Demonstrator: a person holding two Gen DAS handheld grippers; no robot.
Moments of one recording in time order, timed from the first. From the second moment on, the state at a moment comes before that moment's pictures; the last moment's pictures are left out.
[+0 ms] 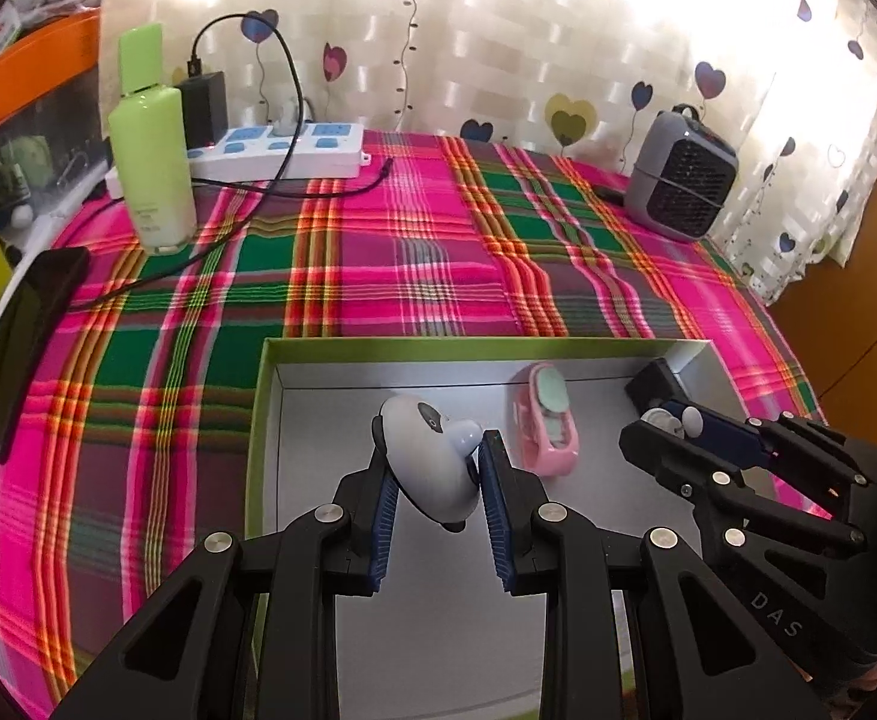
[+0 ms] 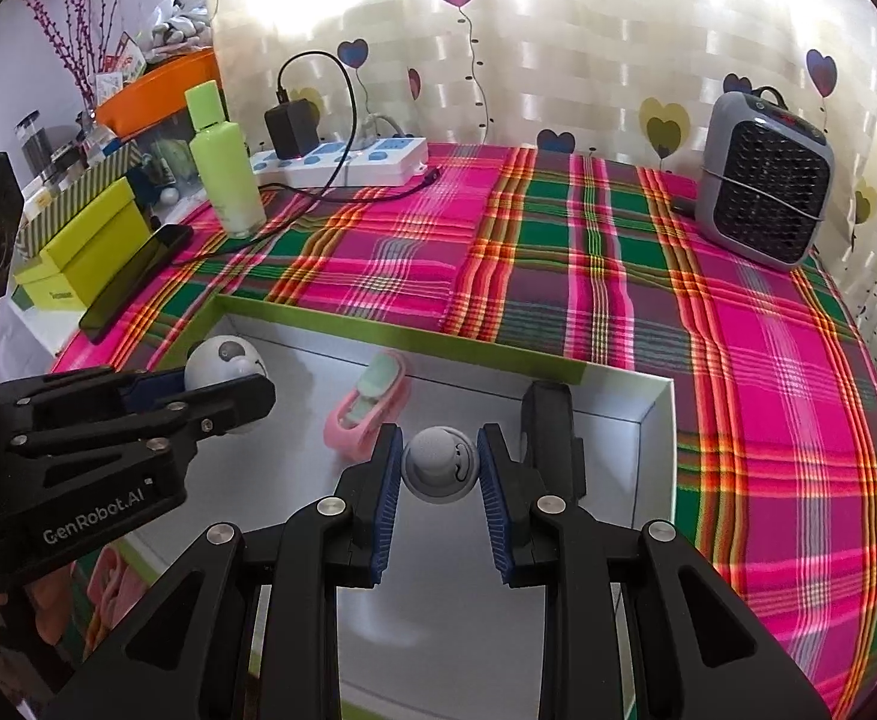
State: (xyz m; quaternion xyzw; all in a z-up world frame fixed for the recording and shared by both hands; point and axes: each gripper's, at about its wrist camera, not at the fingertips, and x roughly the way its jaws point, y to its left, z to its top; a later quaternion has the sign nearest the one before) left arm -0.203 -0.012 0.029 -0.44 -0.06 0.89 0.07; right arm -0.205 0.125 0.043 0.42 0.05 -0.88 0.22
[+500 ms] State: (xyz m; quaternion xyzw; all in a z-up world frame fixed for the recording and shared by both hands) left arm -0.218 -0.015 0.022 -0.45 -0.06 0.89 0.06; right arm -0.219 0.114 0.031 0.43 0.07 -0.87 0.22
